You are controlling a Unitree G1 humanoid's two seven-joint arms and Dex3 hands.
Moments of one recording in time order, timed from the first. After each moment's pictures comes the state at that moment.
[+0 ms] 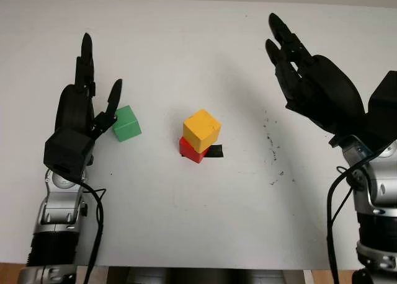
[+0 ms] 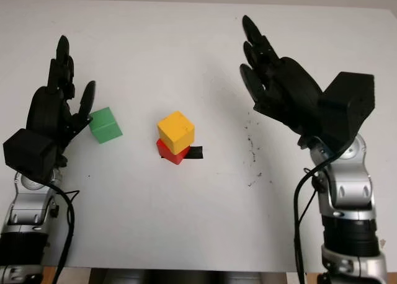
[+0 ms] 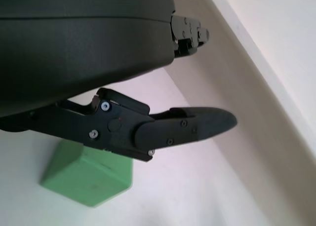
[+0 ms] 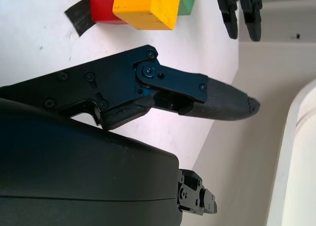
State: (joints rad) left arm -0.31 0.38 0.15 0.04 0.27 -0.14 0.00; right arm -0.39 -0.37 -0.14 -0.16 0.18 0.29 0.38
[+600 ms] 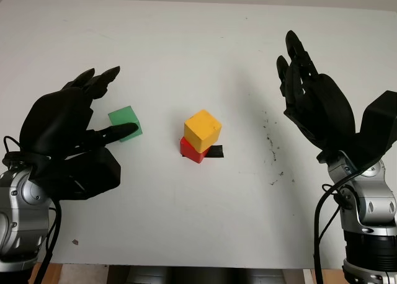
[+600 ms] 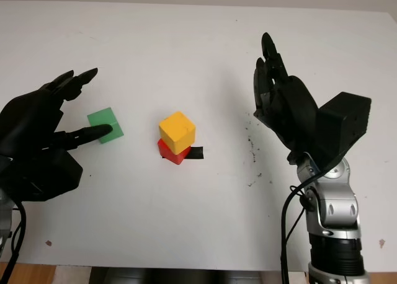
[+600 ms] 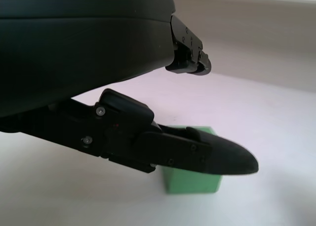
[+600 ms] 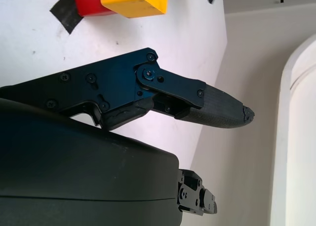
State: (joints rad) left arm -0.14 0.59 0.08 -0.39 0.77 0.22 -0.24; right arm -0.35 -0.31 -0.15 -0.16 0.19 0.28 0.26
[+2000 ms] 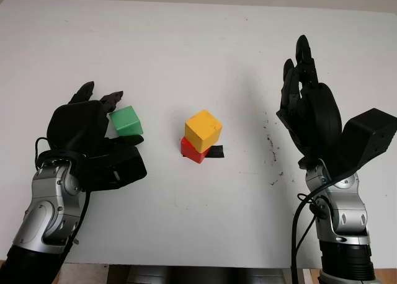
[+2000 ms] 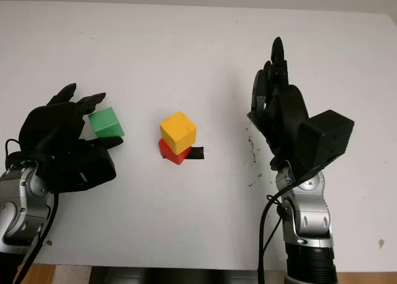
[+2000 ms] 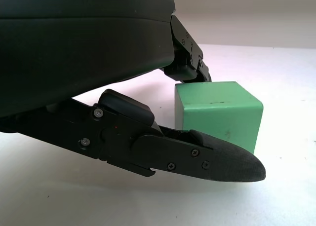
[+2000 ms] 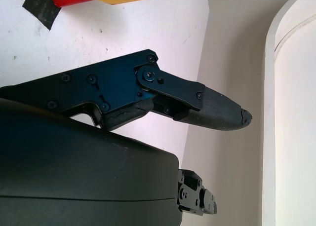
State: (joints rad) left arm -0.25 0.54 -0.08 -0.18 0.94 0.34 -0.17; right arm -0.30 -0.17 -0.12 -0.16 0.12 0.18 0.10
